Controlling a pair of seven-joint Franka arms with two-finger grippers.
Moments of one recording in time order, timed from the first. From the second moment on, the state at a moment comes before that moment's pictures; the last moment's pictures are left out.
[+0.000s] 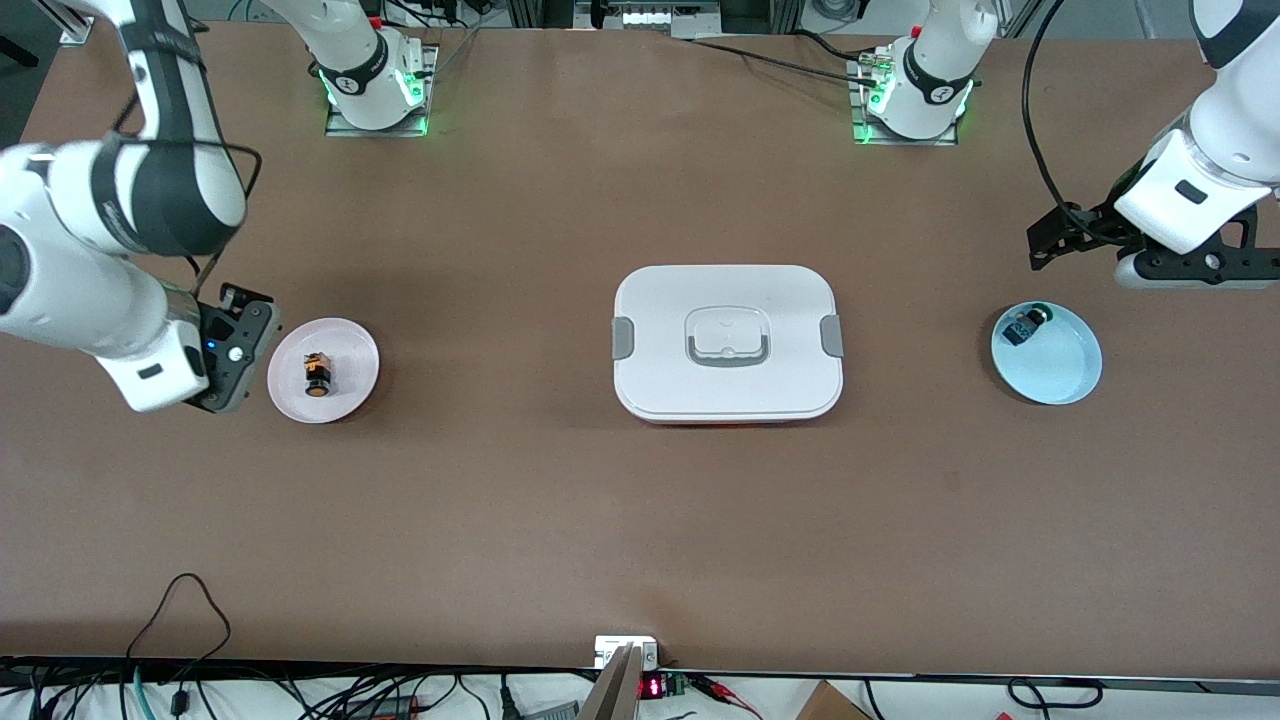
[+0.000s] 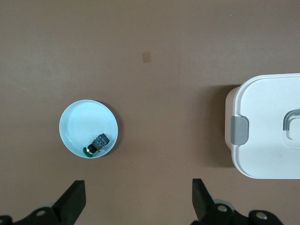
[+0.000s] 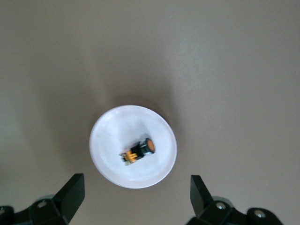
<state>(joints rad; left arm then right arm) -0.05 -0.02 -0.05 -1.70 0.04 1.65 -0.11 0.10 0.35 -0.05 -1.68 -0.01 1.93 -1.28</state>
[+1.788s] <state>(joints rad) -0.05 -0.02 -0.05 -1.70 0.04 1.65 -0.11 0.00 0.46 0.00 -2.10 -0.02 2.55 -1.80</state>
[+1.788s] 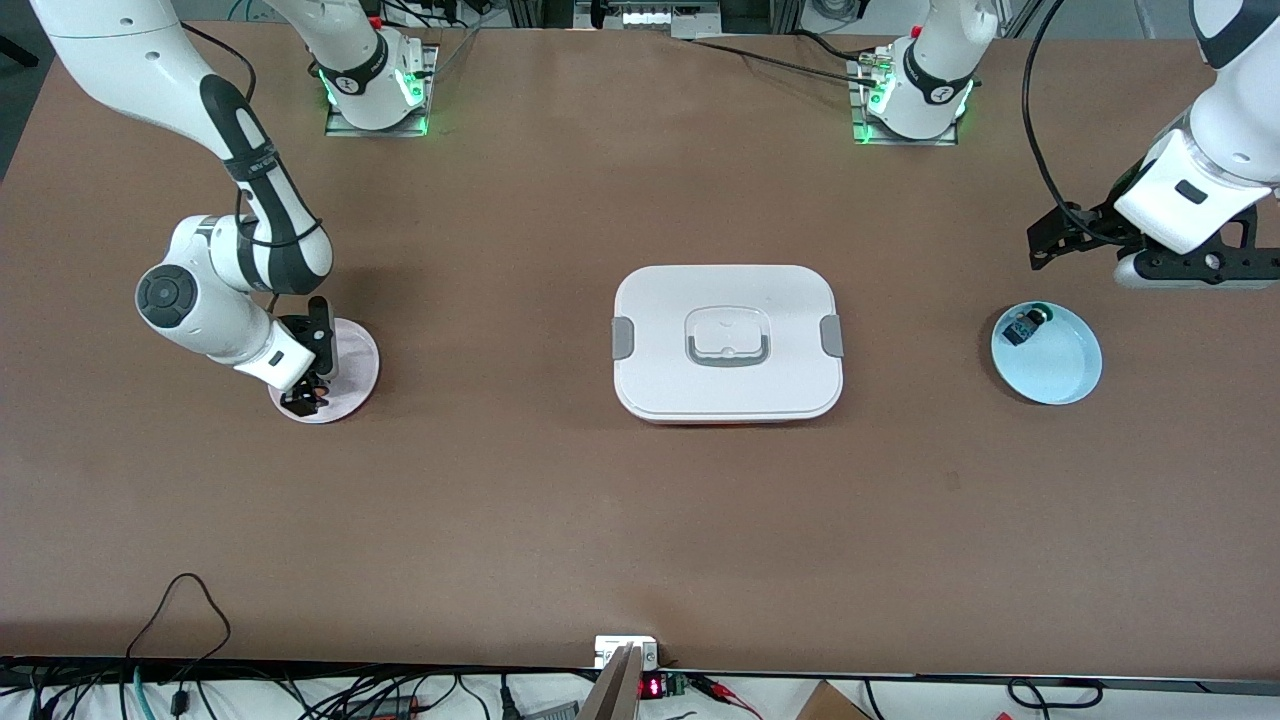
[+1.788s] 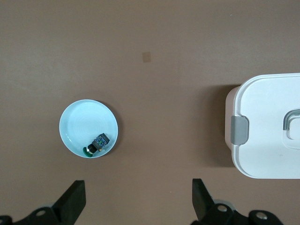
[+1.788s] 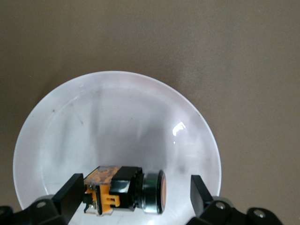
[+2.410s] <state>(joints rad) -0.05 -0.02 -0.05 -1.70 0.04 1.65 -0.11 -0.01 0.46 0.00 -2.11 -0.02 2.57 -1.81</state>
